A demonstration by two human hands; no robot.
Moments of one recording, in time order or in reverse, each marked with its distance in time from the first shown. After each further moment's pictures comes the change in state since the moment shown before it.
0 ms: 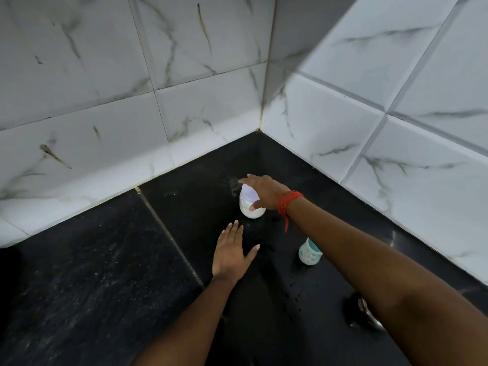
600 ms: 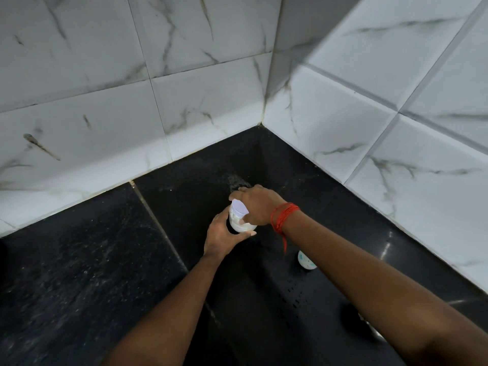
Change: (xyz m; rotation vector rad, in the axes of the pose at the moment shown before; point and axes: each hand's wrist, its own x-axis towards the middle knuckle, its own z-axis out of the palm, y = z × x) left_hand 0.049 -0.018 -0.016 -0.663 0.069 -0.193; right_hand -0.009 -0.025 0.017 -0.151 0.009 -0.140
